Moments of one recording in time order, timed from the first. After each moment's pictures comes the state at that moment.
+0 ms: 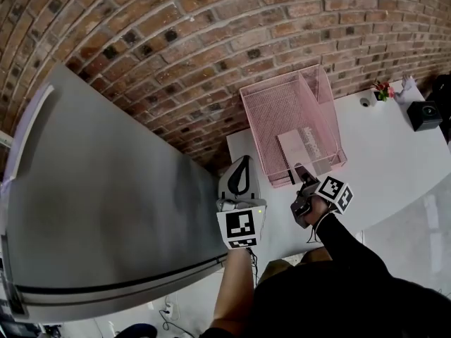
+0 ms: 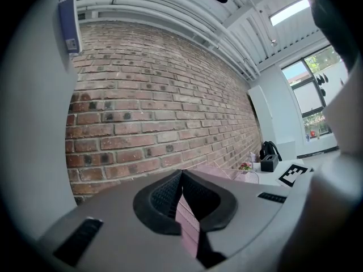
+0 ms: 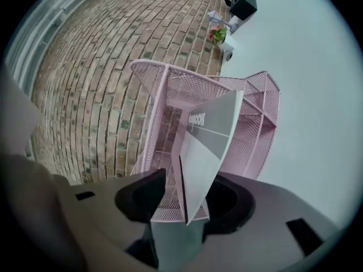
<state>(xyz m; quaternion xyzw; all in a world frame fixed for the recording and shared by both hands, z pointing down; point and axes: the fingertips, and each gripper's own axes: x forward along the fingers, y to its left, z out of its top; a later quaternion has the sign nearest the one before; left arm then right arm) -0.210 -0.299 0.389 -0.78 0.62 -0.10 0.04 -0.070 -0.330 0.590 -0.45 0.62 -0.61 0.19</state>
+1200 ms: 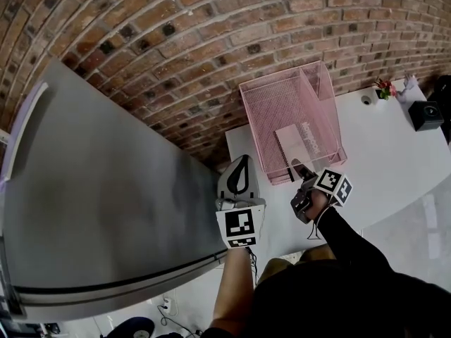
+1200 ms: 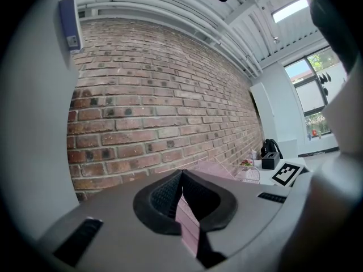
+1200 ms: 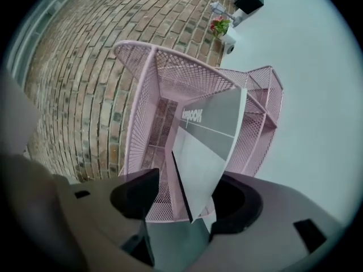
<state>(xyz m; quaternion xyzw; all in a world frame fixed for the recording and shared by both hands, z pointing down) -0.211 -0.300 0.402 -0.77 0.63 -0.11 0.03 -0.074 -0.339 0.607 -0.44 0.62 -0.63 0.14</state>
